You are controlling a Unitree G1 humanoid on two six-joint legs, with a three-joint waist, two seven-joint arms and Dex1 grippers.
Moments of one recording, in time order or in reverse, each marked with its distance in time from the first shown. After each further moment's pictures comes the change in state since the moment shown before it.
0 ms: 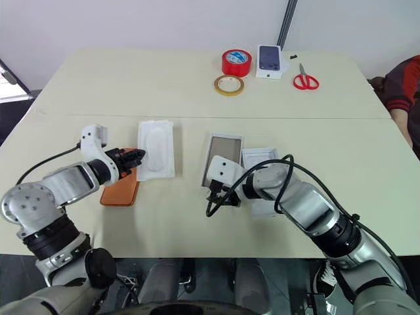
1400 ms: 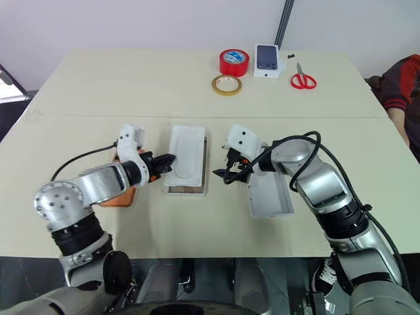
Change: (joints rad) left arm 0.011 -0.155 -0.195 -0.013 -0.141 0.000 0.223; right arm -0.045 0.024 -0.231 0.205 -0.032 -0.240 0.131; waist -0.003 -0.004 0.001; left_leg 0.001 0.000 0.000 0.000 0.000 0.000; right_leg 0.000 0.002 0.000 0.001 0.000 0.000
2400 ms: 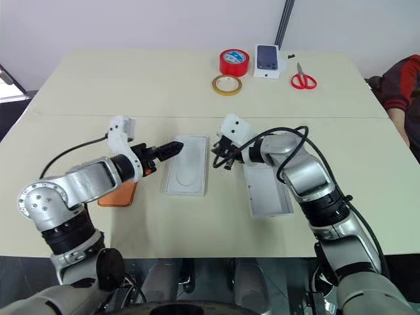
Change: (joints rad) left arm -0.009 0.182 0.015 -0.009 -0.298 -0.075 0.092; right arm -0.109 0.164 0.019 0.120 -0.036 0.038 -0.114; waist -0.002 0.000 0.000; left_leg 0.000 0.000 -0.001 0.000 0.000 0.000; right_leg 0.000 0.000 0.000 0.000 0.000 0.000
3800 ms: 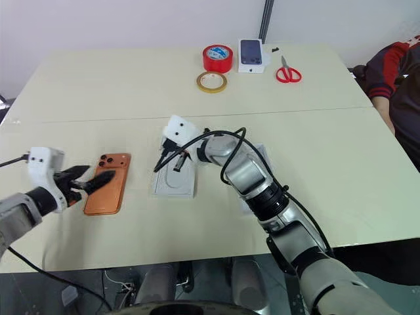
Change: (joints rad) left arm 0.582 0.517 0.031 -0.041 0.493 -0.479 -0.774; right arm -0.103 0.351 0.168 0.127 -0.156 -0.022 -0.130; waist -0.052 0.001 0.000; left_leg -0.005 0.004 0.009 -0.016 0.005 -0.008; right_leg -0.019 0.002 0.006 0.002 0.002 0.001
